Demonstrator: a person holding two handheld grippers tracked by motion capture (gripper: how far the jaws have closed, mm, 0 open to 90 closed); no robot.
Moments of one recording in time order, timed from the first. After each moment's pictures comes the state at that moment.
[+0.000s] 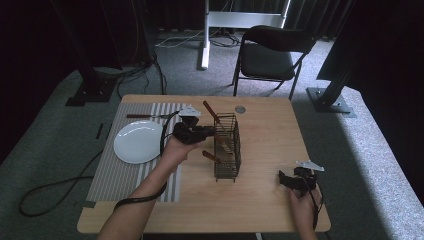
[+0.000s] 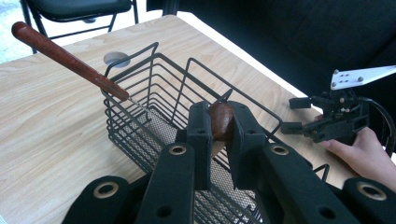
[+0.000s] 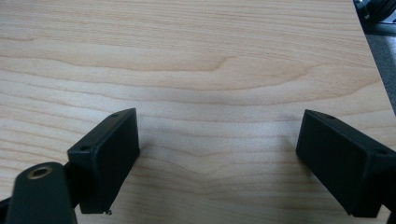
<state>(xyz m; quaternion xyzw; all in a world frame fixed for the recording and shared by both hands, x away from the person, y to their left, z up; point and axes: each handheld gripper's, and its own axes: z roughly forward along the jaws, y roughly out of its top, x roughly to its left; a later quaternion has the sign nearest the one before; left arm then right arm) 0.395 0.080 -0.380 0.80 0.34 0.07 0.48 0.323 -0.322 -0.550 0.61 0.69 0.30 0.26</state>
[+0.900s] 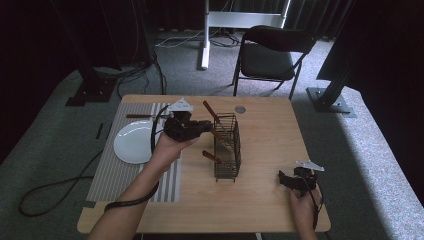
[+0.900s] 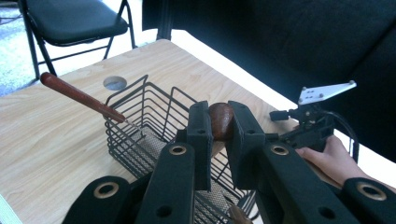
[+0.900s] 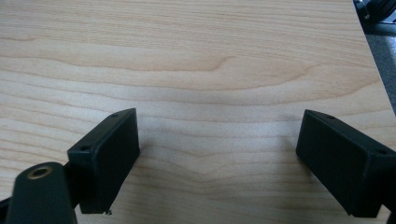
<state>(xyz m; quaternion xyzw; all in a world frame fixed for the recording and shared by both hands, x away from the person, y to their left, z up) 0.372 0.099 -0.333 0.79 0.32 0.08 0.51 0.323 -0.322 -0.550 0.61 0.69 0.30 0.26</state>
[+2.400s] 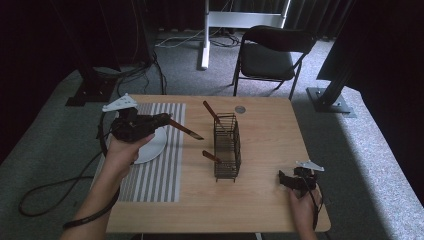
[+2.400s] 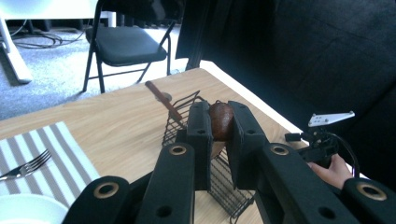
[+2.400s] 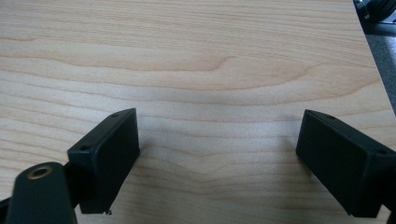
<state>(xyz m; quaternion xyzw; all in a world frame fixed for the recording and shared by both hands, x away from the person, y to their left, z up) 0.336 0.202 -0.299 0.74 0.37 0.12 0.54 0.323 -0.322 -0.550 0.61 0.69 0.30 0.26</state>
